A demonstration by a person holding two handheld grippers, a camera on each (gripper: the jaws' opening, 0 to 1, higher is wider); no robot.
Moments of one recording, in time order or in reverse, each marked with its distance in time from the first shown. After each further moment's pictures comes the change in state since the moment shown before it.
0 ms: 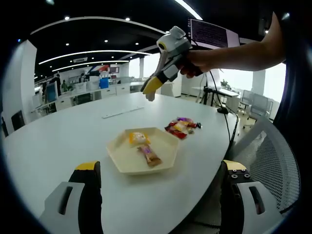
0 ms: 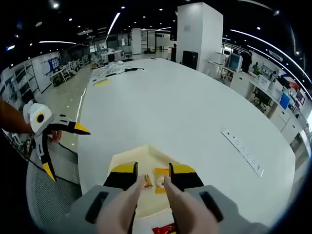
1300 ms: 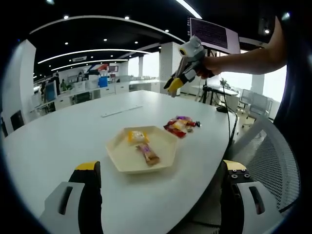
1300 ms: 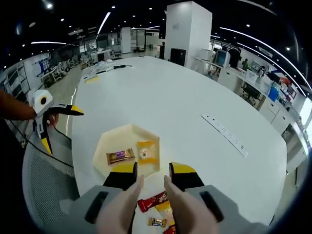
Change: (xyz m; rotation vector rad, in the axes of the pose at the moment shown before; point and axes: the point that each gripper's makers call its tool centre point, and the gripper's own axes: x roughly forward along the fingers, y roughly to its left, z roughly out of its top) left arm 0.001 -0.001 -0.003 -0.001 0.014 -0.007; right arm -0.065 -0.035 -0.063 0.030 0.015 -0.091
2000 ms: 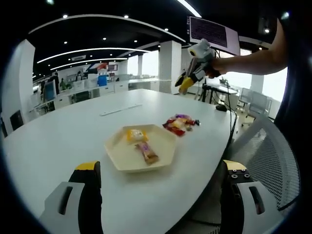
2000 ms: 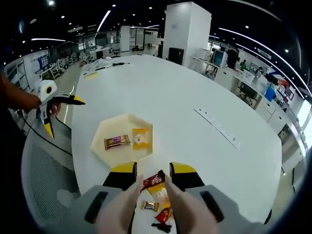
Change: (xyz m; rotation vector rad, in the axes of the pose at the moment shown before) left arm 0.002 -0.002 -0.003 0.003 0.013 -0.007; right arm -0.035 -0.012 -0.035 -0.017 0.013 -0.023
